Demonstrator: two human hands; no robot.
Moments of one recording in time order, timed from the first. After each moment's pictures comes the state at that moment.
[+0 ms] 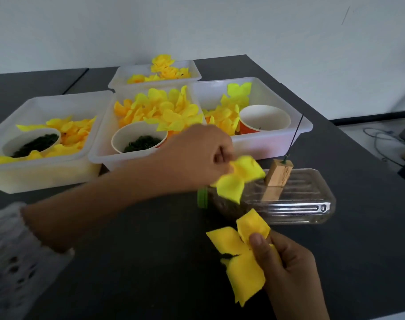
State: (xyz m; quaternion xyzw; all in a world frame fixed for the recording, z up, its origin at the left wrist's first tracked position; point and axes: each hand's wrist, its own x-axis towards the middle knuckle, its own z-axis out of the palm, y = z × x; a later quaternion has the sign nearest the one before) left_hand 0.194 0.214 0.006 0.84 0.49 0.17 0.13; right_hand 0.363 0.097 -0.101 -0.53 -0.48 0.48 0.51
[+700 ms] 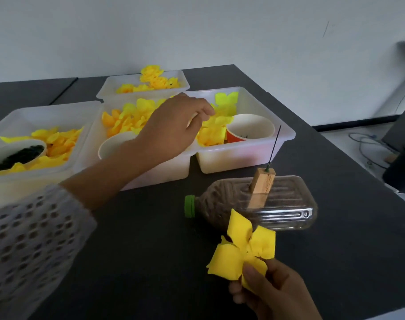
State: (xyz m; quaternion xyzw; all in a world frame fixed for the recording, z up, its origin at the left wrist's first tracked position) left_hand 0.183 0.281 0.003 0.82 0.47 0.32 -0.01; right_hand 0.381 0.092 -0.097 -0.44 -0.26 0.74 0.45
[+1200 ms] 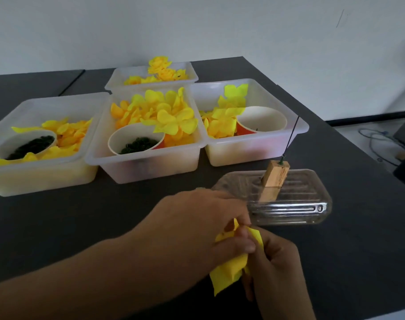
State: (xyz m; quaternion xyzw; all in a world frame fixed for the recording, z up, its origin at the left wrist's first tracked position) left_hand 0.199 0.136 -0.012 0.89 0.43 0.06 0.17; right_hand 0.348 0.101 -0.086 -0.47 -0.46 0.56 0.51
